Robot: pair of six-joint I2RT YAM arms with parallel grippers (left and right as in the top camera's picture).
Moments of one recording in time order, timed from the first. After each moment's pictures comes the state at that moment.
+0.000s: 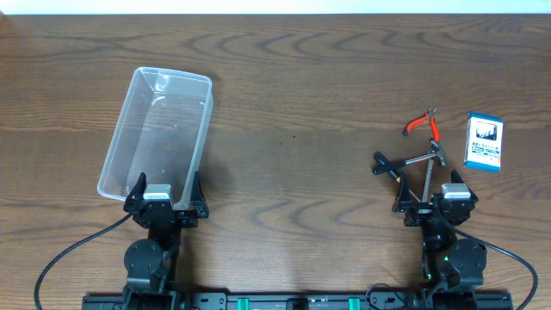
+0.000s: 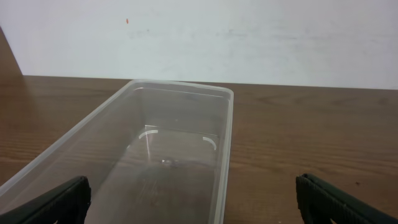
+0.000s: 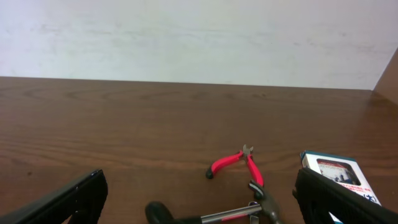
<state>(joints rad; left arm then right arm) -0.10 0.01 0.02 -0.11 -0.08 -0.06 0.02 0.01 0.01 -0.07 0.02 -0.01</state>
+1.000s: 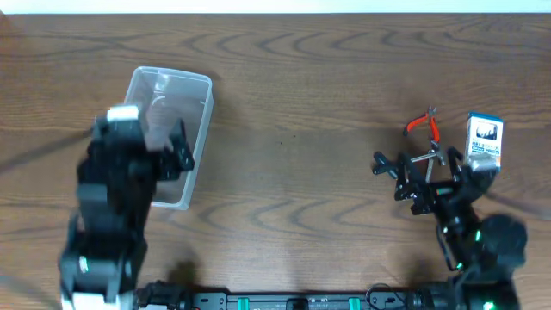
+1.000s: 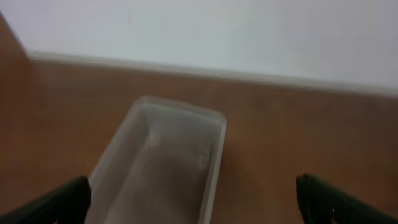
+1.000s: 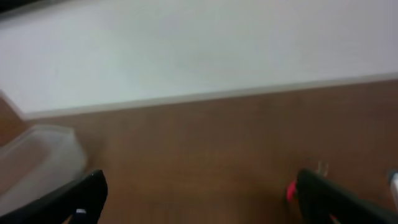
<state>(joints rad) -0.10 0.82 0.99 -0.63 -0.09 -0.15 0.02 0.44 0.53 -0.30 -0.22 0.23</state>
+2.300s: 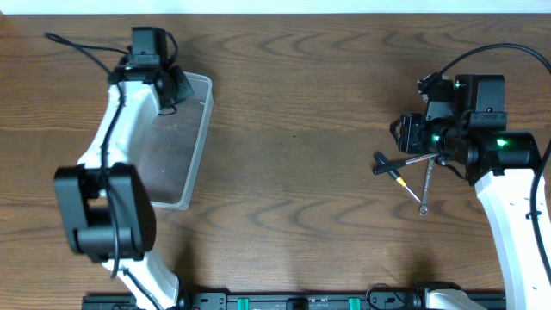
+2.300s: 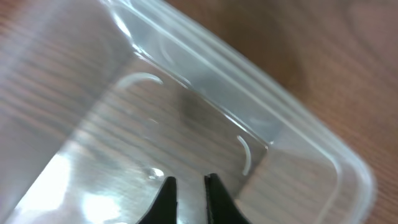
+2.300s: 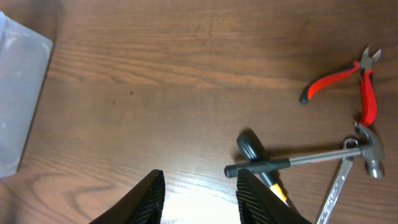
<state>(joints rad) 0.01 1.93 1.48 -0.67 -0.04 -0.45 0.02 1.30 1.20 -0.90 -0.29 0.10</state>
